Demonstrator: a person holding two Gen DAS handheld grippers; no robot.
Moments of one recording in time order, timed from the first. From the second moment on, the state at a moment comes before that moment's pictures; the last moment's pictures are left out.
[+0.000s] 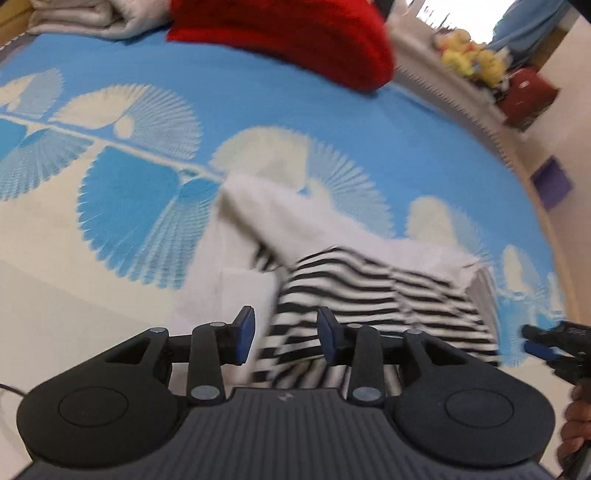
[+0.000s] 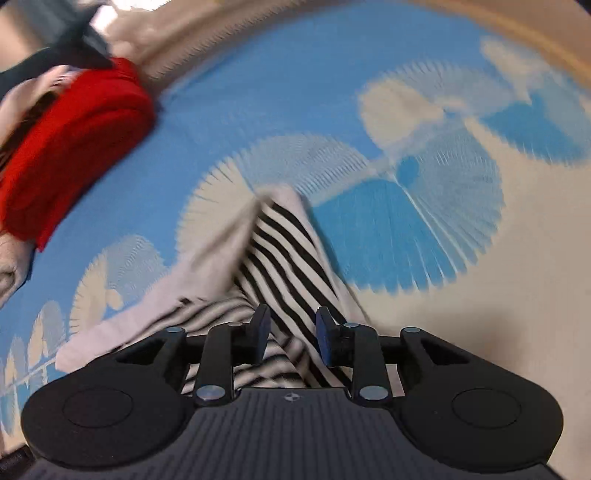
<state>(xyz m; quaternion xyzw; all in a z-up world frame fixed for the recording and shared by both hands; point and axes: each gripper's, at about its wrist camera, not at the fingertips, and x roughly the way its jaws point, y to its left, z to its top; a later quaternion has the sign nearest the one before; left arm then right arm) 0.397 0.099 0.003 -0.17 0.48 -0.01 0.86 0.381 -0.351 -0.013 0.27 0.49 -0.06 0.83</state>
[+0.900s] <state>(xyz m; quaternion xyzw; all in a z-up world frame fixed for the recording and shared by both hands) 0.349 0.062 0.023 -0.05 0.50 0.00 0.86 0.369 -0.320 -0.003 0.25 0.53 0.01 0.81</state>
